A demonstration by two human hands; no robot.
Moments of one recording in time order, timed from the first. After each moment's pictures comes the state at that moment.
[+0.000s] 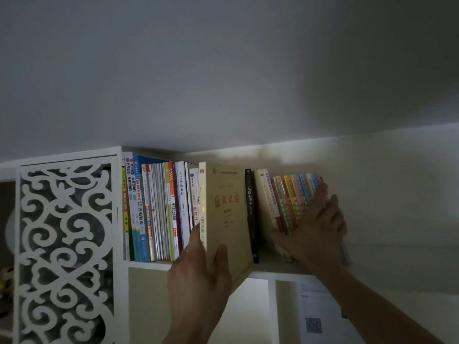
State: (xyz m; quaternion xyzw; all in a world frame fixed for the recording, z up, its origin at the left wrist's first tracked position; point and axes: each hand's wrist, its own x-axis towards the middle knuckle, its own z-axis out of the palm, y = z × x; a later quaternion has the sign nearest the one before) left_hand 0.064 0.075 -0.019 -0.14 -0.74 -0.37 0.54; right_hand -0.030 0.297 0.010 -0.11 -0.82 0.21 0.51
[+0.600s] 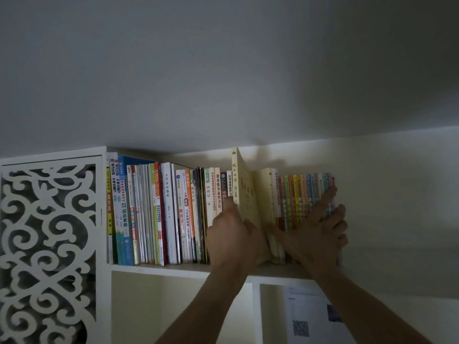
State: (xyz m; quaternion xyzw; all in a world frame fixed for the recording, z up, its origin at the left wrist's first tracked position) left_hand 0.027 0.157 0.040 -0.10 -0.82 -0.35 0.45; right_hand -0.025 0.317 0.013 -0.16 -0.78 0.29 0.53
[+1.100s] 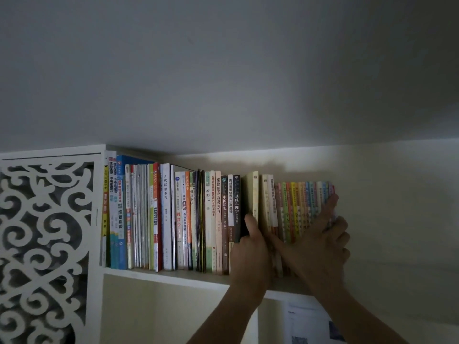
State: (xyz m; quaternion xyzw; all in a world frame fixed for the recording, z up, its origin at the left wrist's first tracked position) left_hand -0.033 0.202 0.005 -0.13 -0.85 -0.28 0.43; right_hand -0.022 0.317 0.013 -0.14 -0.78 0.25 0.56
